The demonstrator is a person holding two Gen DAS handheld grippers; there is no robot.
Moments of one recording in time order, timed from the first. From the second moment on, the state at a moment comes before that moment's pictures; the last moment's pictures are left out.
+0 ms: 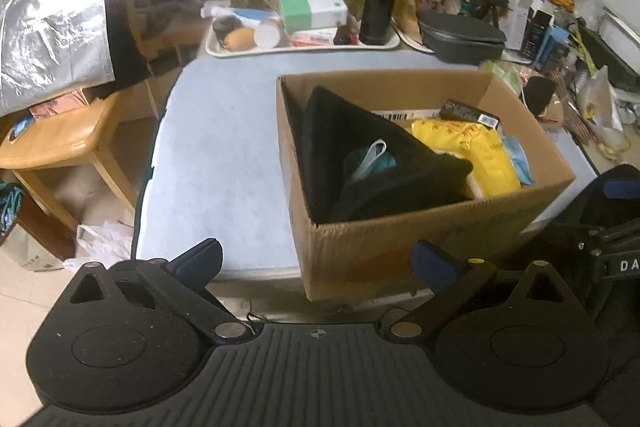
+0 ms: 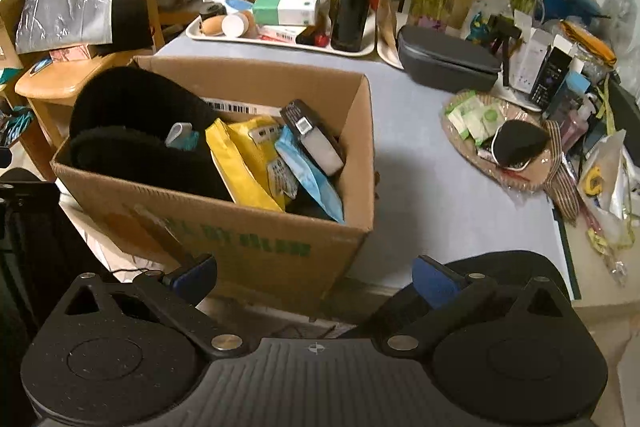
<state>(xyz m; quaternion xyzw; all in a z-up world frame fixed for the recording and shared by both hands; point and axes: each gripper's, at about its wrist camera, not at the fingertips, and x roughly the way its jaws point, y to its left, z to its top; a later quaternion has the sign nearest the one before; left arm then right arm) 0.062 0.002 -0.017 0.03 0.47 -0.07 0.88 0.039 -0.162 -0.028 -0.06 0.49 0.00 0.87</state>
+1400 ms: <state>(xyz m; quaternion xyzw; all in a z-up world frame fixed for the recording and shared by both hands) 0.062 -0.006 -0.019 0.04 0.49 -0.09 0.87 0.045 -0.169 -0.023 -0.06 0.49 0.01 0.87</state>
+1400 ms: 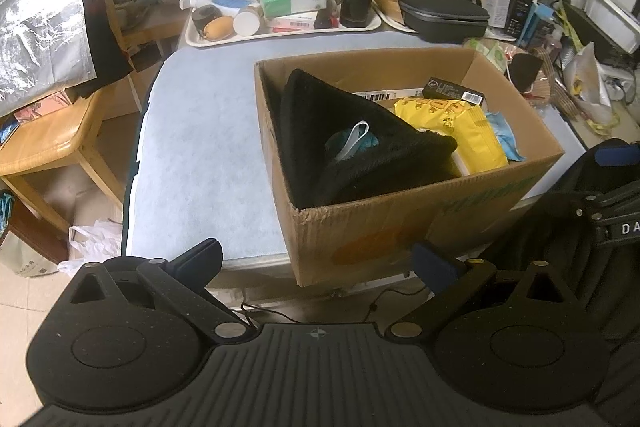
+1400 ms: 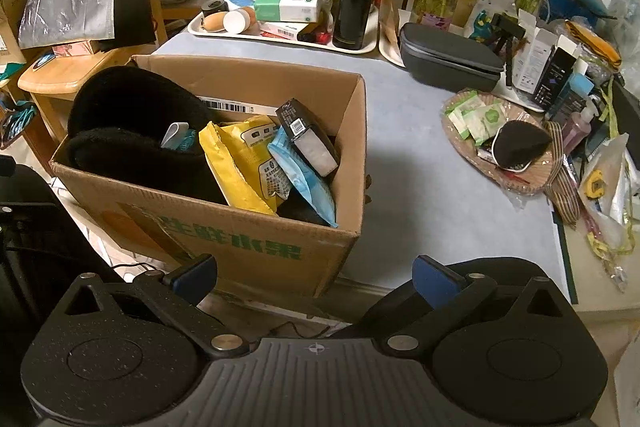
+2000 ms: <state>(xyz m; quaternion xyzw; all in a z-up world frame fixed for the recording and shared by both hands) 0.065 -0.003 -0.015 0.04 0.49 -0.09 0.87 0.046 -0.173 -0.019 -0.06 0.49 0.01 0.87</state>
